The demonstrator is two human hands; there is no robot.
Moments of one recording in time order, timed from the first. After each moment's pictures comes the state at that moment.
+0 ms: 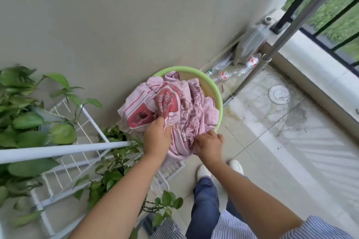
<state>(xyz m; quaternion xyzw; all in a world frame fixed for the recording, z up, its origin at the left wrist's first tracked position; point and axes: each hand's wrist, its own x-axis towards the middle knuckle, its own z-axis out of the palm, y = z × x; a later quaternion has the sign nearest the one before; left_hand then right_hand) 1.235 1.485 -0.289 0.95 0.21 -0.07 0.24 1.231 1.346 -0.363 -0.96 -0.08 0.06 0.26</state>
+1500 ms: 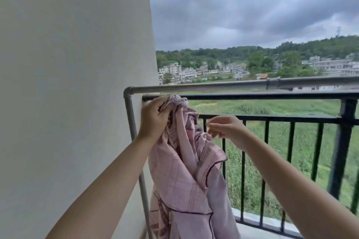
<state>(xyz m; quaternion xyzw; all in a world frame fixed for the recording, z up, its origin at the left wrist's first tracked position) 1.293 1.155 0.217 0.66 -0.38 0.42 0.49 1.231 0.969 0.187 -0.81 -0.01 -0.17 0.55</state>
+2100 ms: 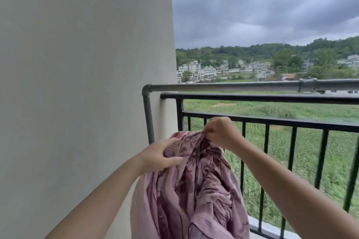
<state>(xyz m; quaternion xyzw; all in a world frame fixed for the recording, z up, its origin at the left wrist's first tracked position) 1.304 1.209 0.165 0.90 -0.30 -0.02 0.30 1.276 1.010 0.186 -0.95 -0.06 -0.25 0.18</state>
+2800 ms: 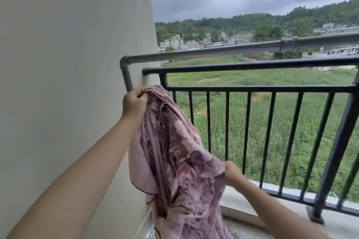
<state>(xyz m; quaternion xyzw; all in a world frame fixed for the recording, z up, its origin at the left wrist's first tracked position) 1.348 1.179 0.173 0.73 -0.15 0.18 0.64 1.239 0.976 -0.008 -0.88 0.15 -0.03 0.44</state>
